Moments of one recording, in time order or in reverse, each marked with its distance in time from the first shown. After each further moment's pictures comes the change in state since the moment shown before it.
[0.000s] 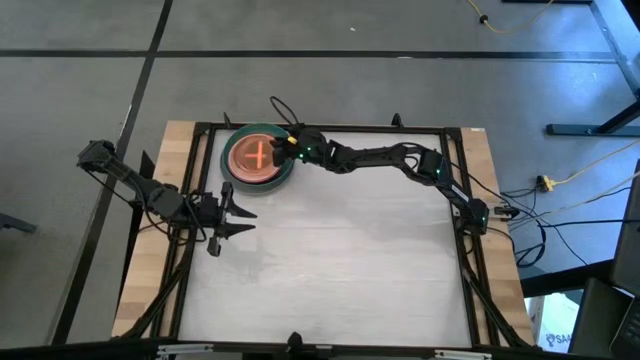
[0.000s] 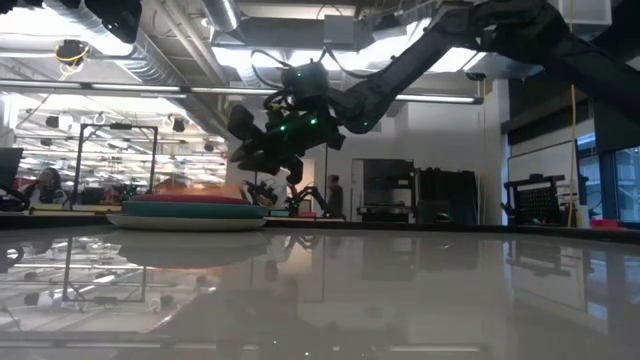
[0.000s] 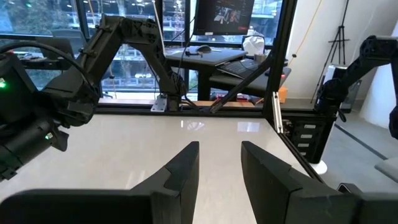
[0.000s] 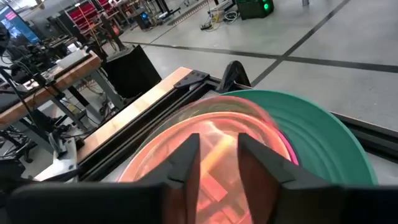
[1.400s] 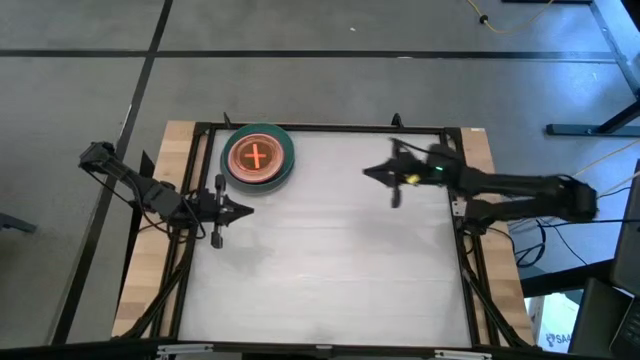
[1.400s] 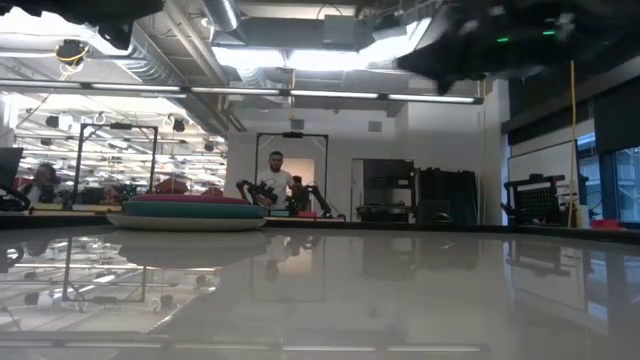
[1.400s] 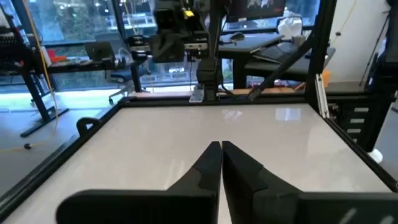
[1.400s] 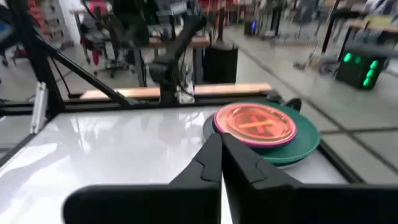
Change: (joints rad) left arm 0.000 -0.062 -0.002 -0.123 -0.142 0.073; right arm 0.000 -1.314 -1.178 -0.011 -0.429 -0.535
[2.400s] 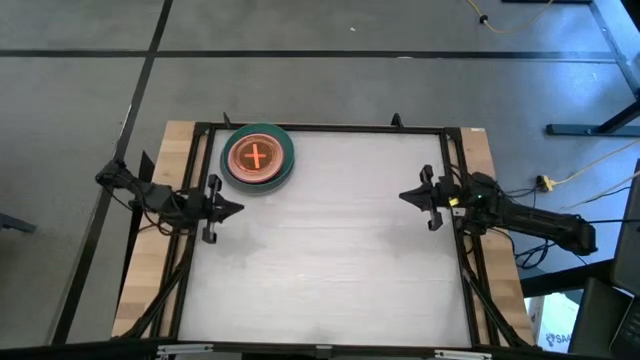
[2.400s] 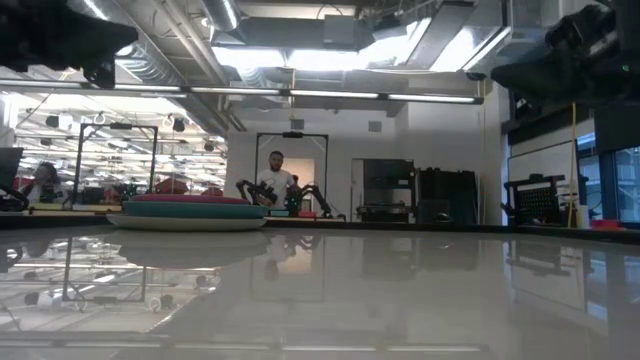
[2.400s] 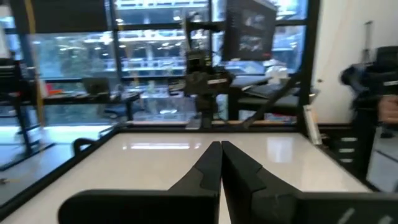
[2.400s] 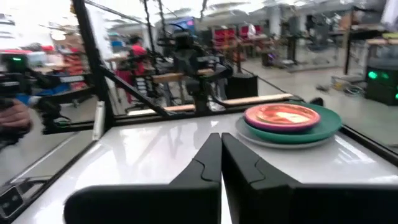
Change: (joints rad) left arm 0.036 -0.493 -0.309 0.056 0.080 0.093; right arm 0.000 -0.821 -0.468 -0.186 -0.070 0.159
